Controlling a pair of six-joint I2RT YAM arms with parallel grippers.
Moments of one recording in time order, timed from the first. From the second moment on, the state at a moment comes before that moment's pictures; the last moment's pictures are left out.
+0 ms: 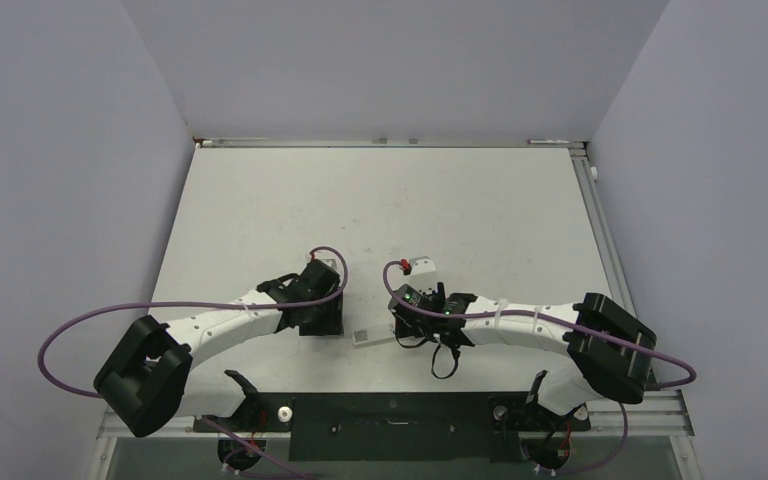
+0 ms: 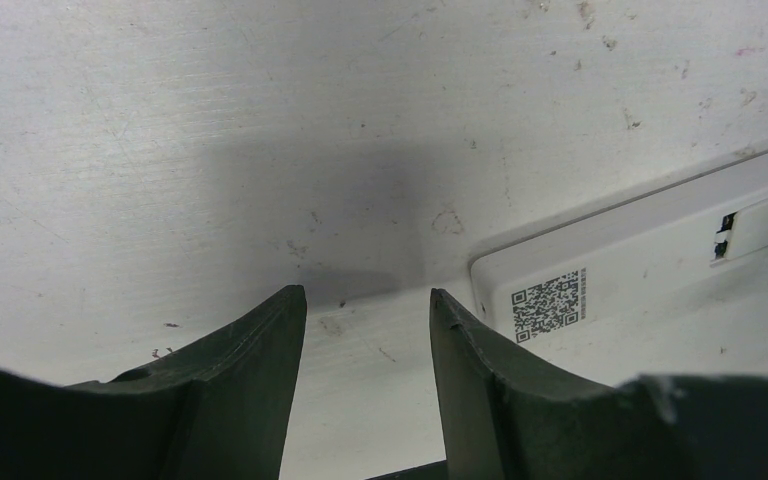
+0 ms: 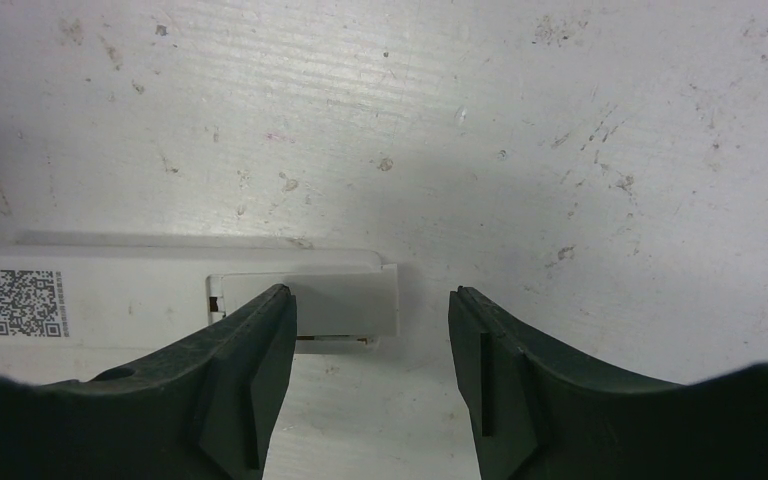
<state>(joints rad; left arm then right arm) -0.71 1.29 0.63 -0.50 -0.04 -0.70 1.07 1.47 0.77 -0.39 0.45 0.74</state>
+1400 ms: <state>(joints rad) -0.71 1.29 0.63 -0.50 -0.04 -0.70 1.05 1.47 0.78 -0.39 0.47 0.74</state>
